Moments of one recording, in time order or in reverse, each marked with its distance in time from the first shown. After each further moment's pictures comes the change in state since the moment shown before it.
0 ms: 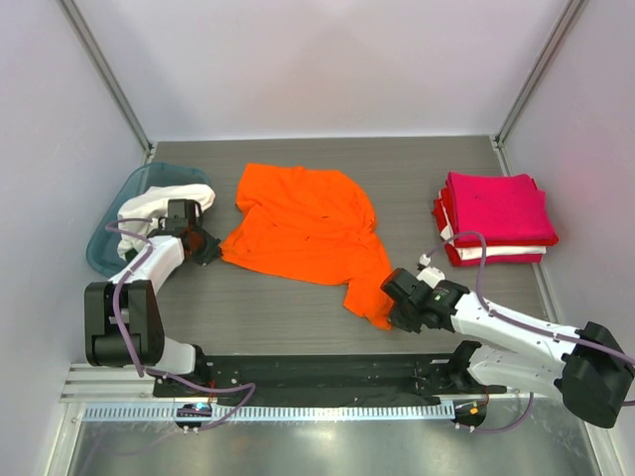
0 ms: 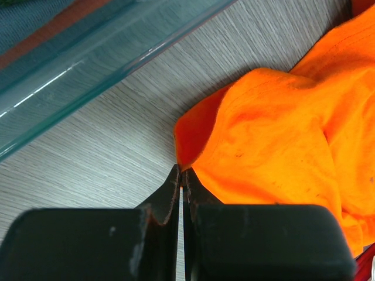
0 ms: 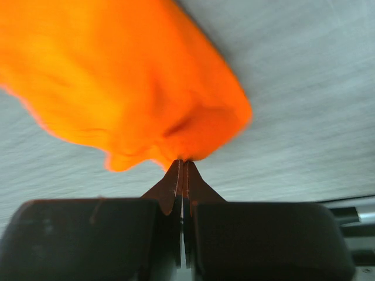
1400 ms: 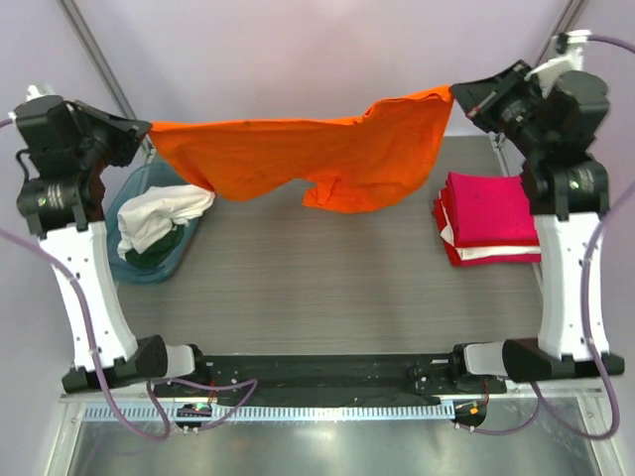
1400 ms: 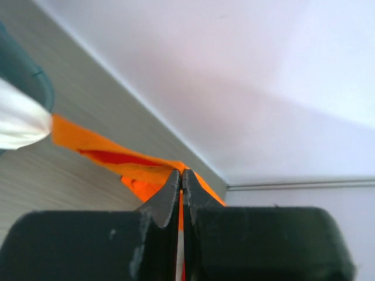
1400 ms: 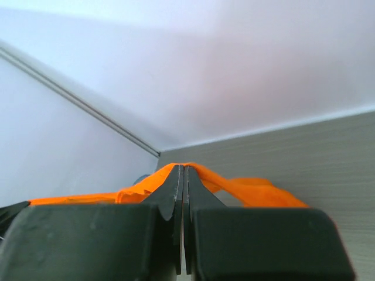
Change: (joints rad) left arm 0.193 -0.096 1.164 -0.510 0.181 -0.066; right arm -0.811 0.328 1.415 0.143 -0.477 -0.644
